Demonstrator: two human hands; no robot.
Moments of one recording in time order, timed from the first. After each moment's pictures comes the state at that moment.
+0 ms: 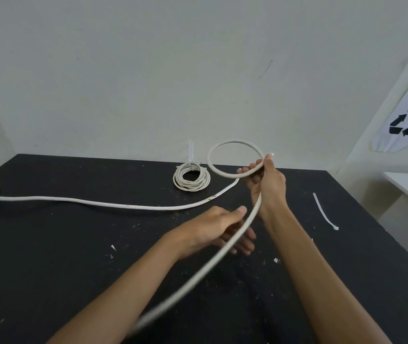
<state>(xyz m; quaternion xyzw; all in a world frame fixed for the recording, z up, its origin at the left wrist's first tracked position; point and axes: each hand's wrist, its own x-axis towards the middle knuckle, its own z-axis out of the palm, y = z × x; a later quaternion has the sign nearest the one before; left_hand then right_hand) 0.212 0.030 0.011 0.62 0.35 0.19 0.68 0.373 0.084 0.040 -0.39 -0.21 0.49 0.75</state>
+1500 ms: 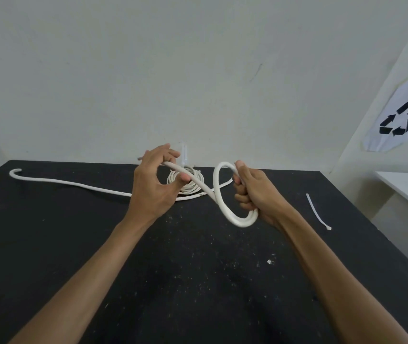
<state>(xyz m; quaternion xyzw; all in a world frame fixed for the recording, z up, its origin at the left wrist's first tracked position) 0.140 0.086 0.025 0.72 0.36 0.58 0.14 0.389 0.057 0.053 -0.53 -0.53 0.48 0.46</state>
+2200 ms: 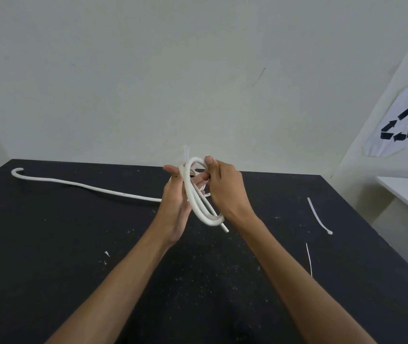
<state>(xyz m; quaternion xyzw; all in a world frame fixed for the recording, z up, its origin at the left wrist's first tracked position) 0.194 0.060 0.029 0.40 0.34 0.58 0.62 0.313 0.066 0.057 -0.59 -0.62 0.23 0.45</state>
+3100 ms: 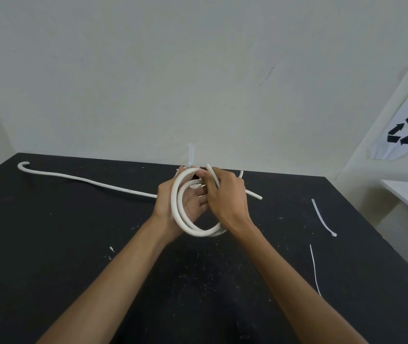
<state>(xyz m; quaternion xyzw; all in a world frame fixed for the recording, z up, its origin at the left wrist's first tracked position) 0.169 0.061 0.025 0.26 0.20 0.50 0.80 0.304 0.064 0.030 -0.60 -0.65 0.13 0.45</state>
